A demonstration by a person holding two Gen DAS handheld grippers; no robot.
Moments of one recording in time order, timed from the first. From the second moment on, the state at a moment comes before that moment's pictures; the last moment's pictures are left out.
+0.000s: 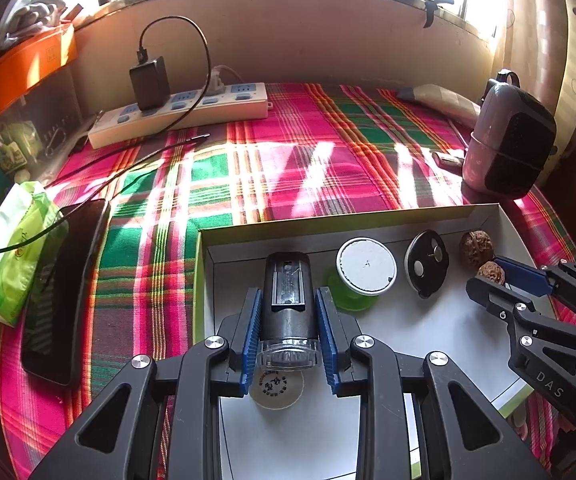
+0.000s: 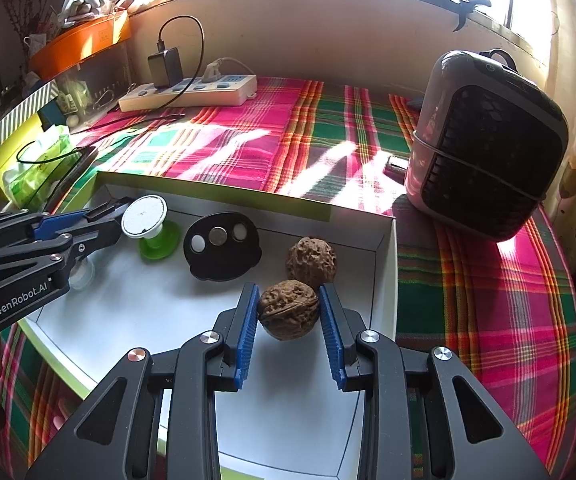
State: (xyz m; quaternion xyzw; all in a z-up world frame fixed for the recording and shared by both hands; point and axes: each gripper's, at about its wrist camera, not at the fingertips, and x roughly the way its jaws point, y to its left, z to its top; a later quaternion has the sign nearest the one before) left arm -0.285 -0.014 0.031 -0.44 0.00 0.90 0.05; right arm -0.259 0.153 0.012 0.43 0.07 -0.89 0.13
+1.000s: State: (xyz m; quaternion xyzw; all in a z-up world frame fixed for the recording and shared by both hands) left arm -0.290 -0.009 0.021 -0.45 0.02 0.89 0.04; right arm -0.262 0.151 0.008 0.43 0.07 -0.89 0.13
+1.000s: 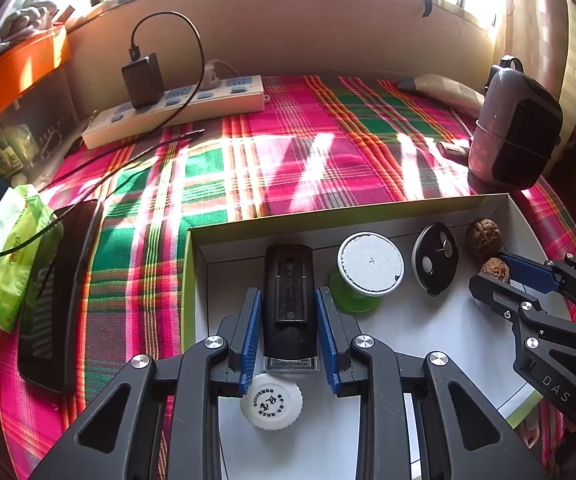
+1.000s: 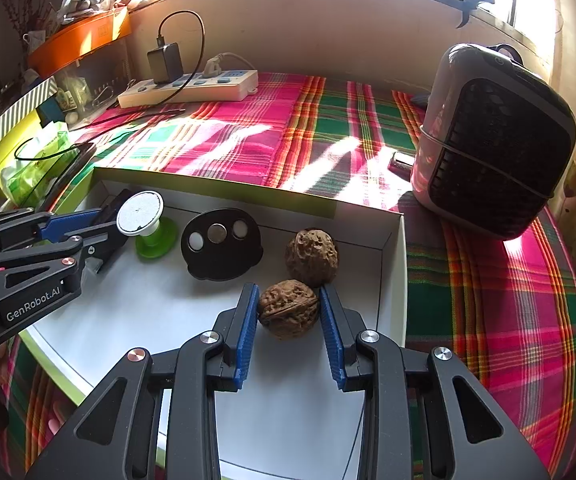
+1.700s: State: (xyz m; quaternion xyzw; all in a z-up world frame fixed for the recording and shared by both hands) left arm -0.279 -0.009 0.027 -0.45 0.01 0.89 0.05; right arm -0.255 0.151 0.011 0.44 0.05 -0.89 0.14
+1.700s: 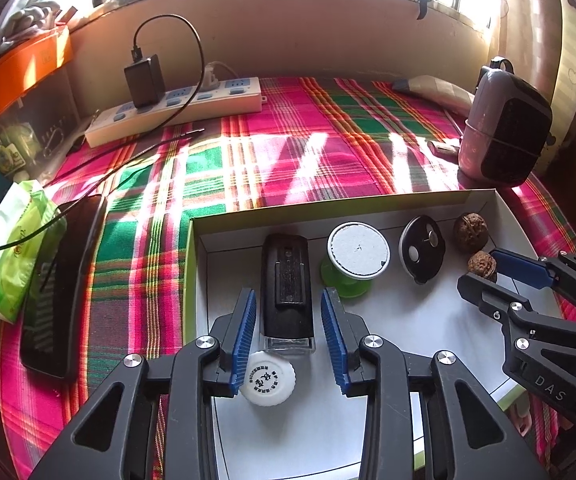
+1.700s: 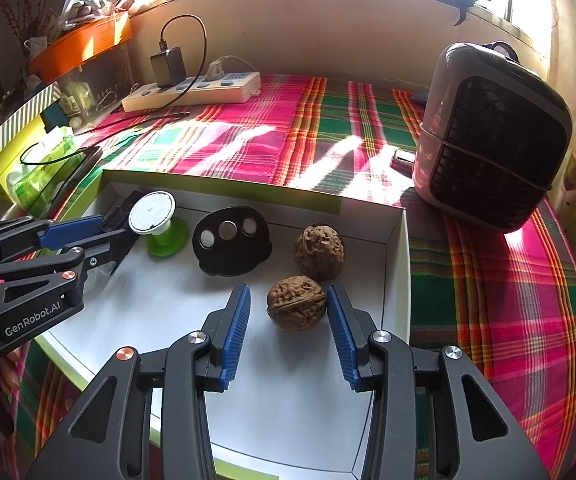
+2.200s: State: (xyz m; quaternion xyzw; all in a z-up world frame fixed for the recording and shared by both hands) left arm -0.251 -0.008 0.042 -0.43 0.02 0.90 0.05; right arm -0.234 0.150 0.022 0.42 0.04 -0.89 0.14
